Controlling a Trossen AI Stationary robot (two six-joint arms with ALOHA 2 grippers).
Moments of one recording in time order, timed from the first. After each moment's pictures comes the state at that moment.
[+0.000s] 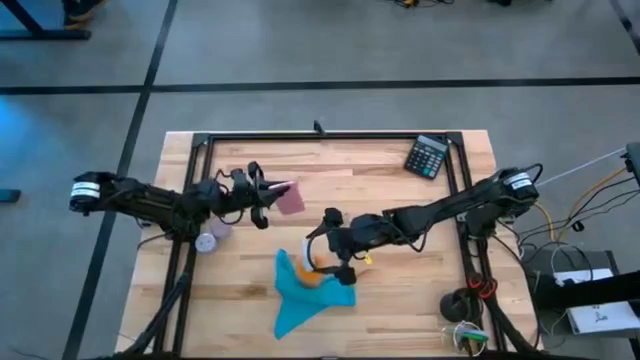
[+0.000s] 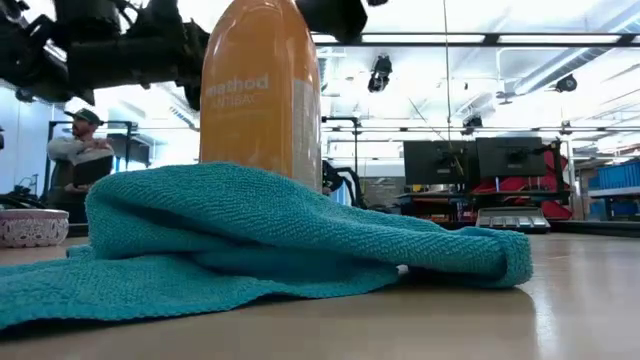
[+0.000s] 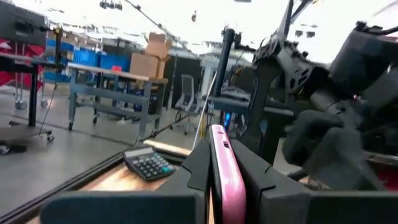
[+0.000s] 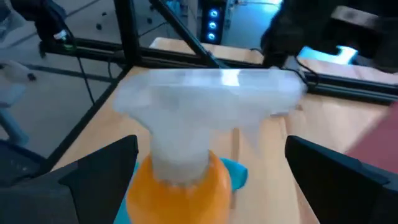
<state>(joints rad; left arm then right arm) 0.10 1.12 0.29 1.05 -0.11 -0.16 0.24 1.67 1.17 0.16 0.01 -0.04</state>
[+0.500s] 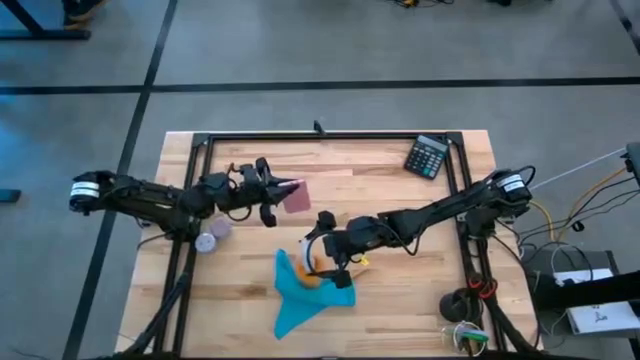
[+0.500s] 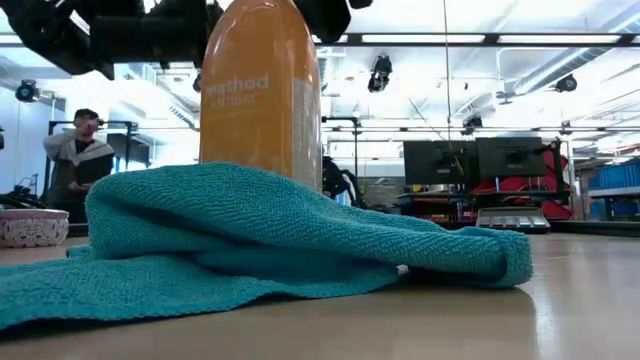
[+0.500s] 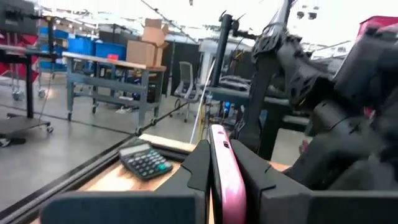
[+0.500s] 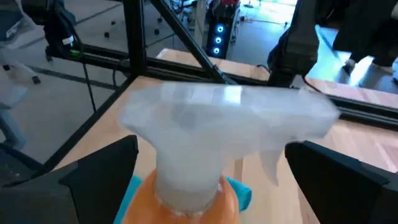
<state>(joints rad) 0.07 1.11 0.44 0.88 -0.11 -0.16 0.24 1.71 1.17 0.24 0.00 -0.09</state>
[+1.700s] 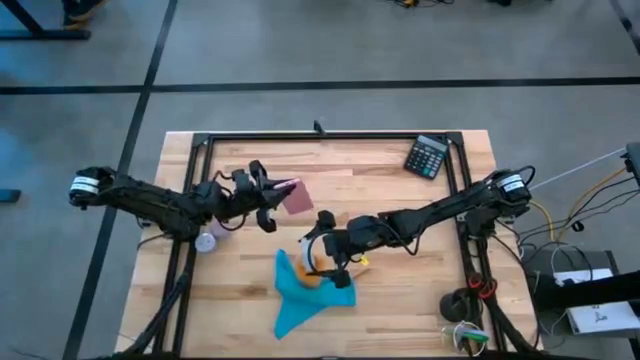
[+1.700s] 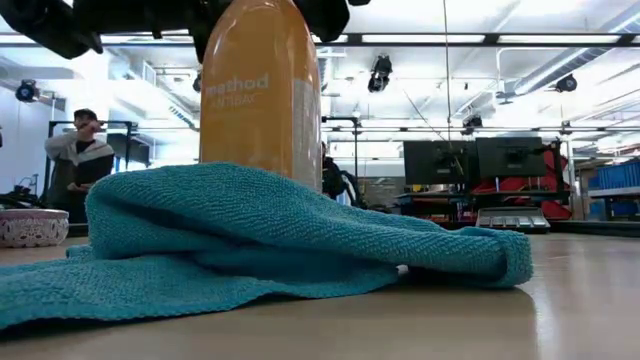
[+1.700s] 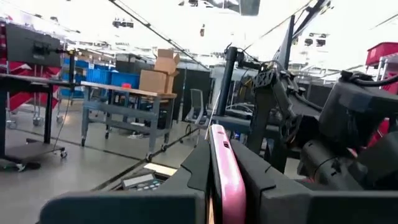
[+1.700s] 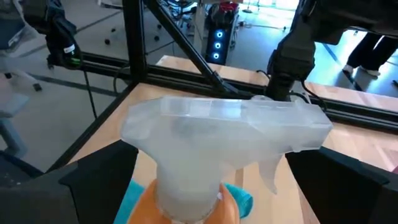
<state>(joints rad) -0.07 1.10 0.46 0.95 -0.34 -0.08 0.24 1.71 1.17 0.27 0.00 -0.07</state>
